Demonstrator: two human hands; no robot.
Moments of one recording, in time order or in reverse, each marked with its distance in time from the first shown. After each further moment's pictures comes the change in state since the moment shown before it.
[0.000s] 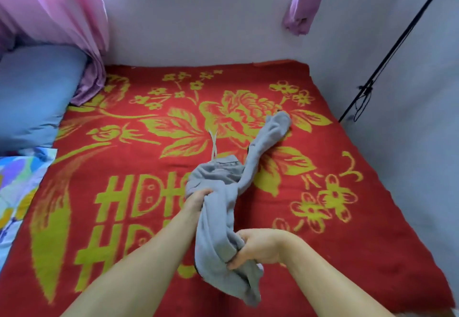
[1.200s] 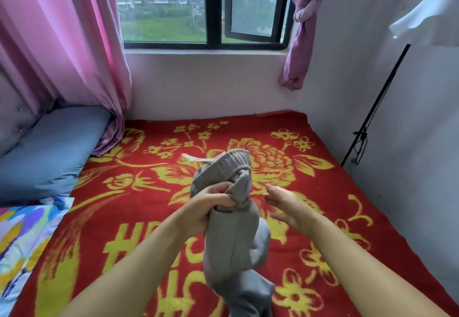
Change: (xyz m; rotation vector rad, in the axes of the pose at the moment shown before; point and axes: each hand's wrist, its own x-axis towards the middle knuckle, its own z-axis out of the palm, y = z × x) left_hand -0.110 0.086 0.044 0.450 -0.669 0.424; right_hand -0.053 -0.062 -0.097 0.349 0.728 -0.336
